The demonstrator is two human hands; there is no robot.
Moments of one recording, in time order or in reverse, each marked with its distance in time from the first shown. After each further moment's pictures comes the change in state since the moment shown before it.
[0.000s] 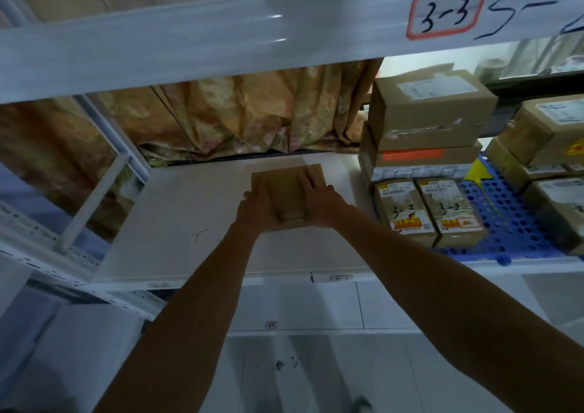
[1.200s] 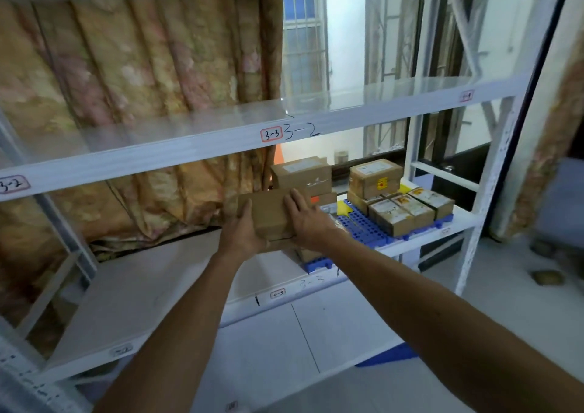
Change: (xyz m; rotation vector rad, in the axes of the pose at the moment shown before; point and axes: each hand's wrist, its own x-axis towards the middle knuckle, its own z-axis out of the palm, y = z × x) left_hand -0.217 0.088 -0.066 -0.058 0.294 0.502; right_hand -0.282 -0.050 -0.147 -0.293 0.320 0.213
